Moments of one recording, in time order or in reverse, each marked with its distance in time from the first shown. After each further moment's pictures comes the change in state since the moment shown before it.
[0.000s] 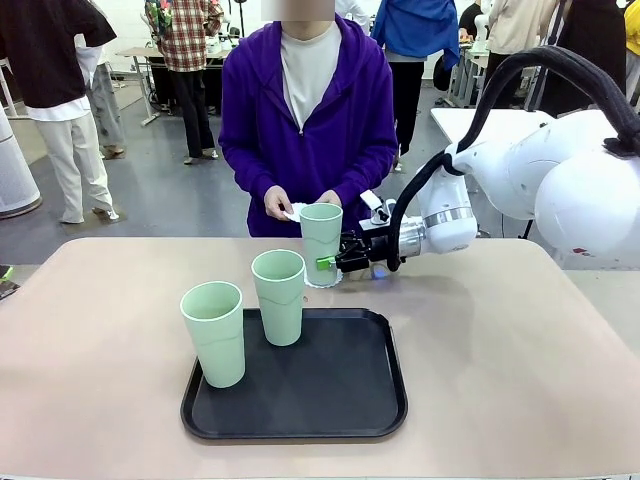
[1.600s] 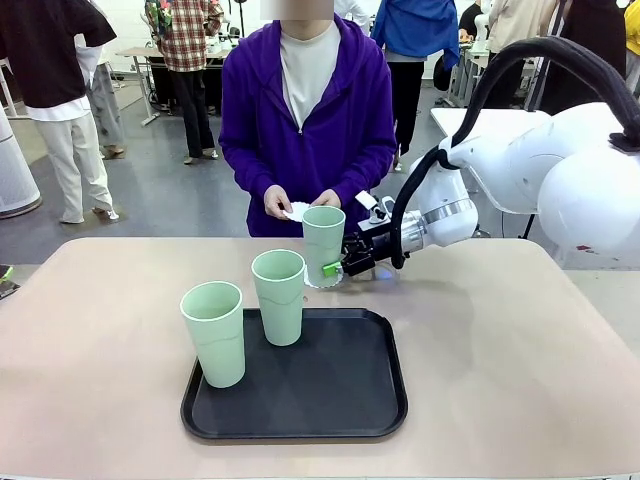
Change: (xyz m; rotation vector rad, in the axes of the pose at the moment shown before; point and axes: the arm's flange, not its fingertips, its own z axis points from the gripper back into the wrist) left arm 0.000 0.000 0.000 0.000 0.000 0.000; right arm 0.008 0.001 0.005 0.016 0.144 -0.043
